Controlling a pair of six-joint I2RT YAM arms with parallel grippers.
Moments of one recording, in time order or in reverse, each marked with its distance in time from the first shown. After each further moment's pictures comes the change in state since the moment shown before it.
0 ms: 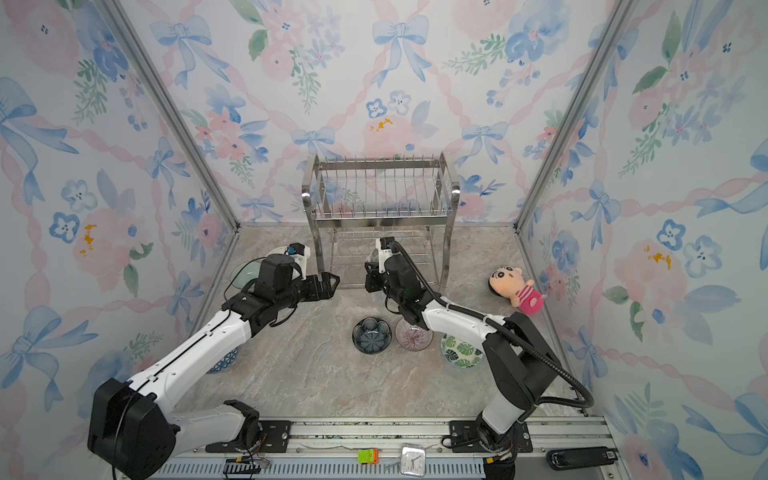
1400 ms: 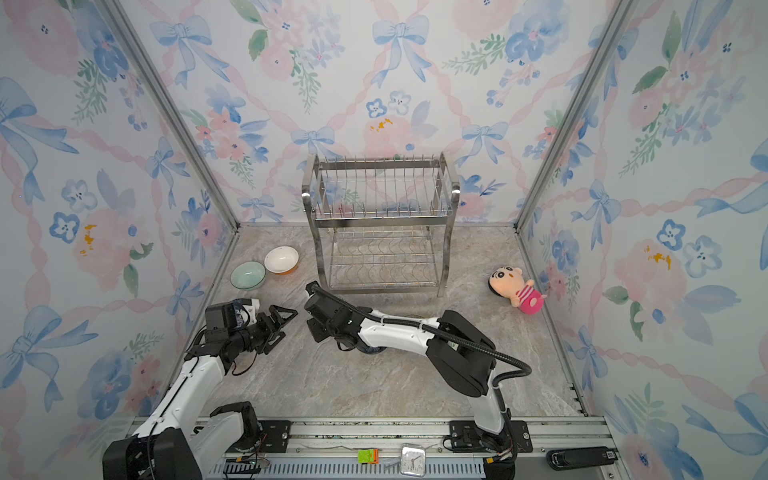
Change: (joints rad) left arm 0.588 -0.289 -0.510 0.000 0.566 -0.312; right arm 0.381 0.269 0.348 -0.494 0.095 -0.023
